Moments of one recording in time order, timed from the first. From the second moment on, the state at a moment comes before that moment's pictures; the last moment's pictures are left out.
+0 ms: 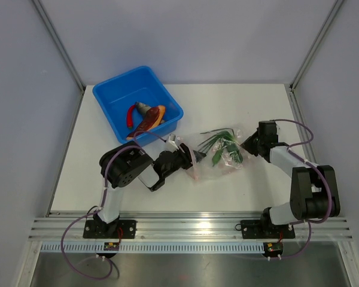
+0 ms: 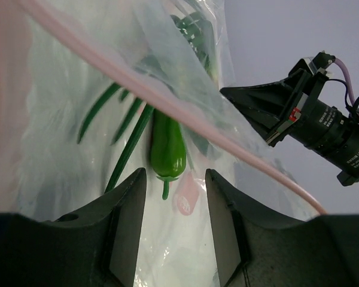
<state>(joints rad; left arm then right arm) -0.80 2.05 0.60 1.29 0.05 -1.22 0.06 1.44 0.71 -0.08 -0.04 0.85</state>
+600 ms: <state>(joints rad) -0.81 2.08 0.71 1.15 0.11 -1.22 0.06 1.52 0.69 0.03 -0.17 0.90</state>
